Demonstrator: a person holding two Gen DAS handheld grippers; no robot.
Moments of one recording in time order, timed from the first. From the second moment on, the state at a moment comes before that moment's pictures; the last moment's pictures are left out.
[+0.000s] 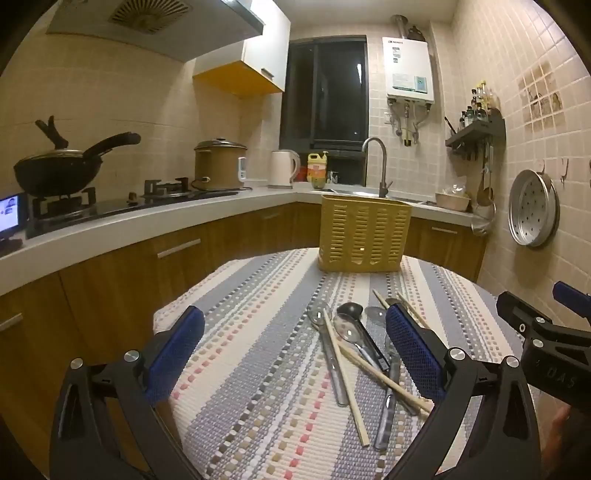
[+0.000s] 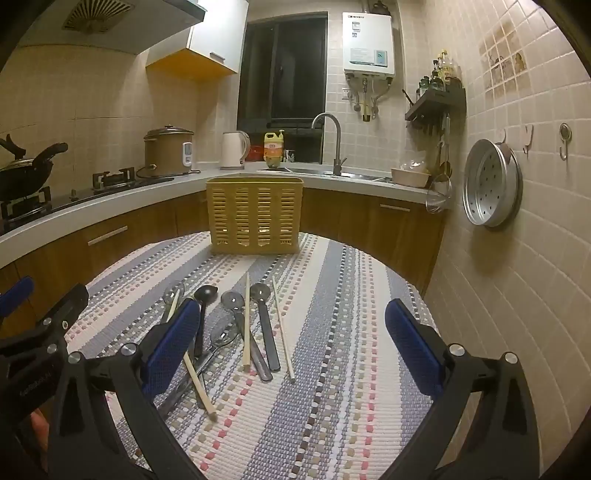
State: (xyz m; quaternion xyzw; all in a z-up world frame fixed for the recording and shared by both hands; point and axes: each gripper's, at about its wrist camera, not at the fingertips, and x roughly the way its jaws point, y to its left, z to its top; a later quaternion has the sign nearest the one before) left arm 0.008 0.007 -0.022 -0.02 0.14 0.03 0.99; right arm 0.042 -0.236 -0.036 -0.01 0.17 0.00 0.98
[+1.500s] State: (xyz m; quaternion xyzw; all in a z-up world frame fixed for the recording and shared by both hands) left arm 0.004 0.002 -0.023 -0.01 0.13 0.03 0.99; right arm 0.036 -0.246 -0.041 0.00 0.15 -0.01 0.99
